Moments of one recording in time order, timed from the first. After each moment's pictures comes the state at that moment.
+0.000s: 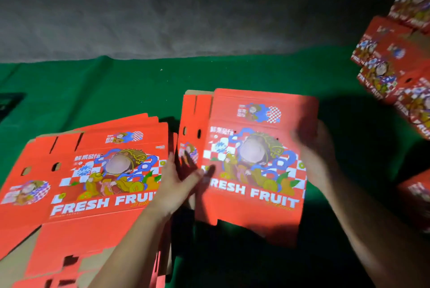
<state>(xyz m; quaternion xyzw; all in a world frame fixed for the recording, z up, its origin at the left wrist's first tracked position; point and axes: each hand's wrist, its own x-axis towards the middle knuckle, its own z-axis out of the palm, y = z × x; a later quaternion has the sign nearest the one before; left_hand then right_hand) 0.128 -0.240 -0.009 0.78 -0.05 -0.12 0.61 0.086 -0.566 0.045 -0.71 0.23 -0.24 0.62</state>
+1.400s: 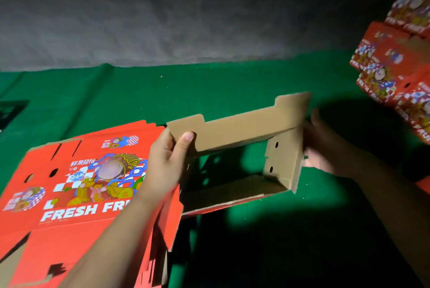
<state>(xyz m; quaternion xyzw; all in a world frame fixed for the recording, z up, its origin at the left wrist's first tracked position) 0.147 -0.261 0.071 0.73 -0.21 0.11 0.64 0.095 -0.606 0.091 -0.61 0.17 0.12 0.76</state>
